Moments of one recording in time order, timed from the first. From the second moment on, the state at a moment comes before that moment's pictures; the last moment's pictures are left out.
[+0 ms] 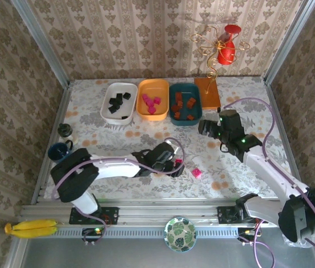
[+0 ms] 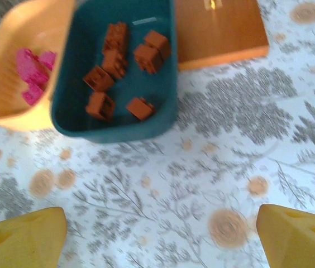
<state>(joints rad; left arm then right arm) -1.10 1.64 0.83 -0.05 -0.04 -0.44 0.32 1.11 0.79 -0.35 0.12 0.42</state>
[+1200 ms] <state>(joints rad) -0.86 1.58 0.95 -0.14 -0.26 -0.35 0.35 0.99 0.66 -0.34 0.09 0.43</state>
